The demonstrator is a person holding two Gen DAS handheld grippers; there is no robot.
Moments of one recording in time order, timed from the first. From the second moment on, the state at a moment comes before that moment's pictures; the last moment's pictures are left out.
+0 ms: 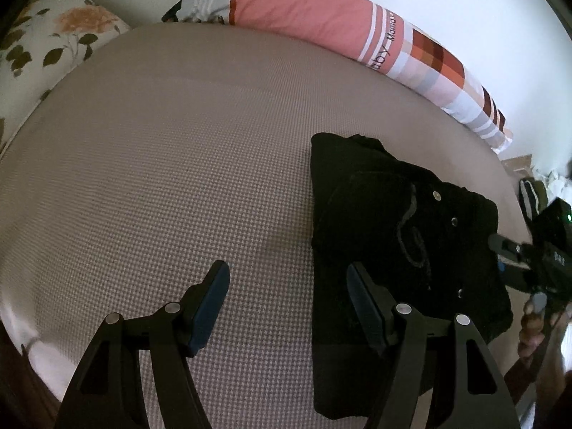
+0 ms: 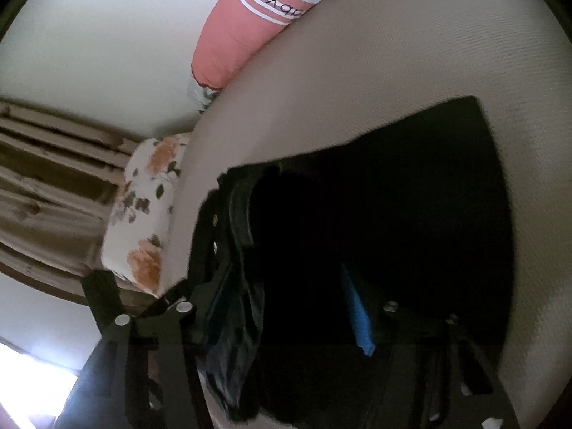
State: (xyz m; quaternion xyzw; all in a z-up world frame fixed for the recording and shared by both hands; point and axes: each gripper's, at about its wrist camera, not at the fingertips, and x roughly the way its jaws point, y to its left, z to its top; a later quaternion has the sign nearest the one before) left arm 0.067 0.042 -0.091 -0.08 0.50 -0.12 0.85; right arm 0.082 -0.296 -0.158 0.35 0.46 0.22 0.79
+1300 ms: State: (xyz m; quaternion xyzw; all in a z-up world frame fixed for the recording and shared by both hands) left arm 0.057 -0.044 -0.108 0.03 0.51 -0.18 0.84; right arm -0.014 -0.351 -0.113 0.31 0.44 0.03 0.84
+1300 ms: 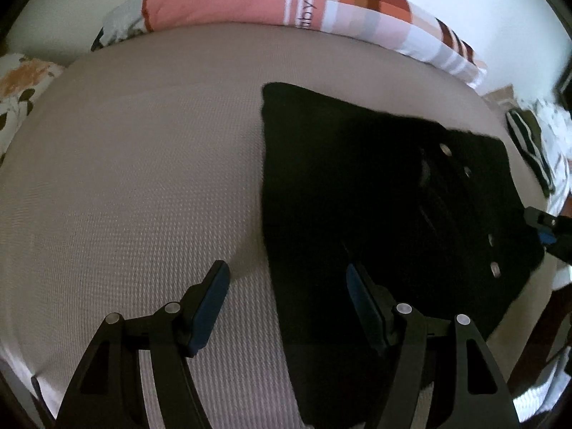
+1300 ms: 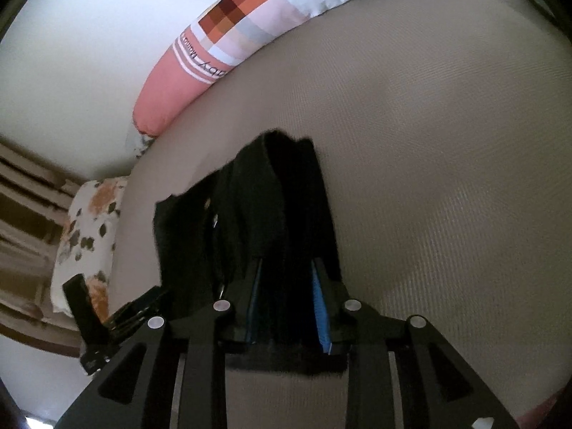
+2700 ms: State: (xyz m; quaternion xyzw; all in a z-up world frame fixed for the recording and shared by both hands) left arm 0.017 -0.055 -0.120 0.06 0.48 -0.17 0.86; right arm -0.049 -0.322 -0.121 0.24 0.44 -0.02 0.87
